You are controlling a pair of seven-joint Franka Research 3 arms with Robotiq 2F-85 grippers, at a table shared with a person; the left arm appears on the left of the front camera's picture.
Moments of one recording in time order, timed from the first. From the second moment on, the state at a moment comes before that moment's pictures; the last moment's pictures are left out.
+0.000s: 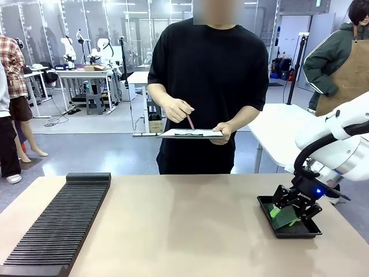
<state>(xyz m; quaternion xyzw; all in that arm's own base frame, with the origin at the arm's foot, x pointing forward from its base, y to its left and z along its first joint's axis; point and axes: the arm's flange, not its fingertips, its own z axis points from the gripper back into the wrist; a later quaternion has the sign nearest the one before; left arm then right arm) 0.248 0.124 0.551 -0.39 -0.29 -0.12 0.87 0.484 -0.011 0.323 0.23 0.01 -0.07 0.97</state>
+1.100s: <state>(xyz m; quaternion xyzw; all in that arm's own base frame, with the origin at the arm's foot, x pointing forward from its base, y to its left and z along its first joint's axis) 0.248 0.124 0.551 -0.39 -0.29 -0.12 0.87 0.473 -0.004 0.368 0.16 -0.04 -0.09 0.98</state>
